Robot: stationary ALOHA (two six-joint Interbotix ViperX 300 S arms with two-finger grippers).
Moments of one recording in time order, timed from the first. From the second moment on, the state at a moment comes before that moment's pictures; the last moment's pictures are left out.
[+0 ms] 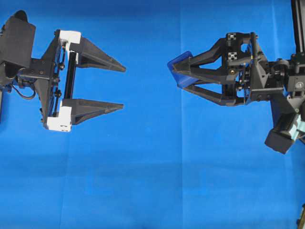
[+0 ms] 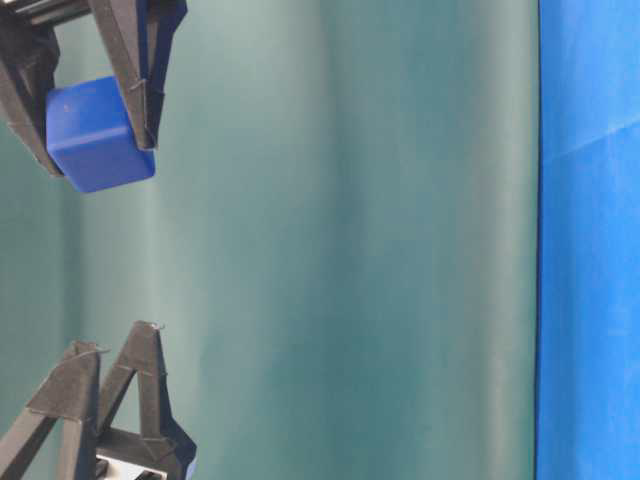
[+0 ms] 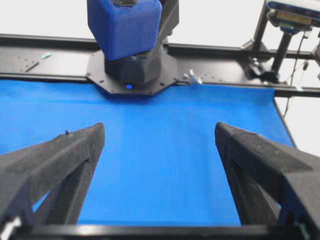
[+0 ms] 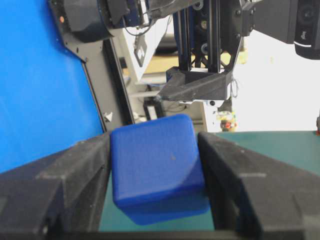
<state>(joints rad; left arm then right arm) -0.05 -0.46 0.72 0.01 -0.21 -0.08 0.03 -0.51 0.66 -0.82 0.01 -0.38</state>
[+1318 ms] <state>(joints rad) -0.05 -0.46 0.72 0.01 -0.21 -0.06 0.04 -0.56 0.67 -0.54 0.10 0.59</state>
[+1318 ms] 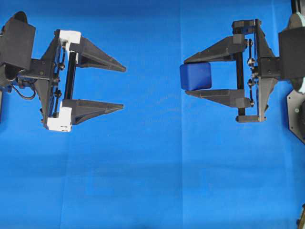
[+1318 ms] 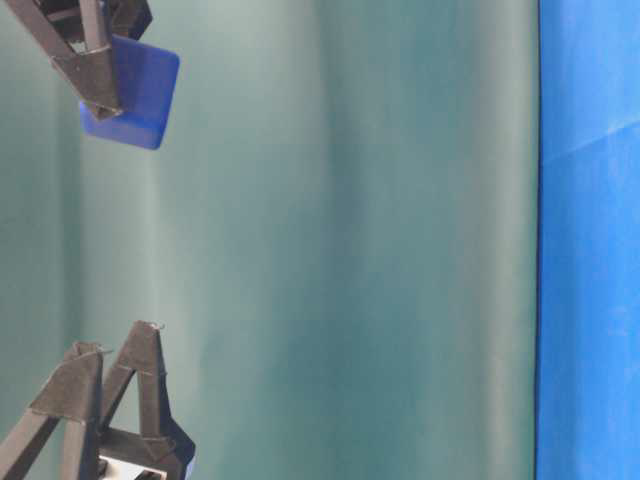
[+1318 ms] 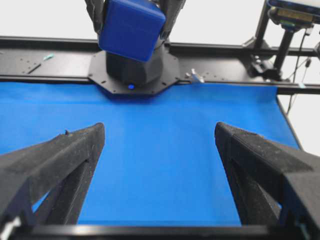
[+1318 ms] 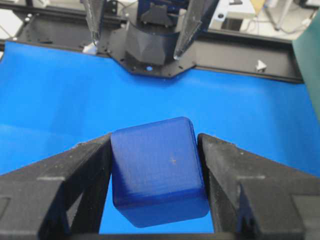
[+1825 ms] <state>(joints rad) -0.05 -0.46 0.72 0.01 -0.21 -0.06 0.04 -0.57 0.67 -0.54 0.10 0.59</state>
